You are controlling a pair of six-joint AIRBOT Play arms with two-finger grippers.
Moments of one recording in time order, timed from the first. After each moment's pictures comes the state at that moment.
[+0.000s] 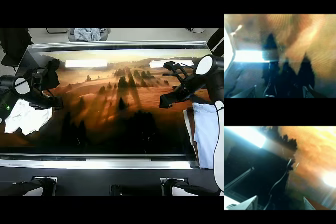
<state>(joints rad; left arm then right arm) -0.15 -1.29 1.35 1.58 -1.36 -1.70 -0.01 -1.43 1.59 -1.40 1.60 1.11</state>
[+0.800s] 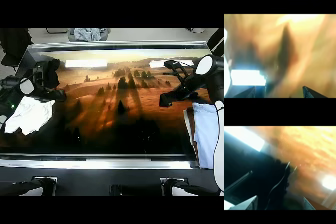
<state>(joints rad) -0.15 -1.34 1.35 1.57 -1.07 -1.71 -0.01 -1.43 1.59 -1.40 1.56 1.11</state>
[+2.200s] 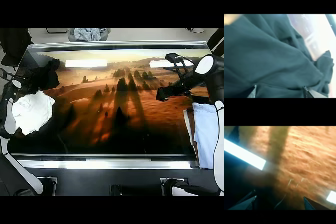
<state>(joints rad) 0.35 -2.19 2.00 1.27 -0.41 -2.07 -0.01 -1.43 1.59 -1.34 1.43 1.16</state>
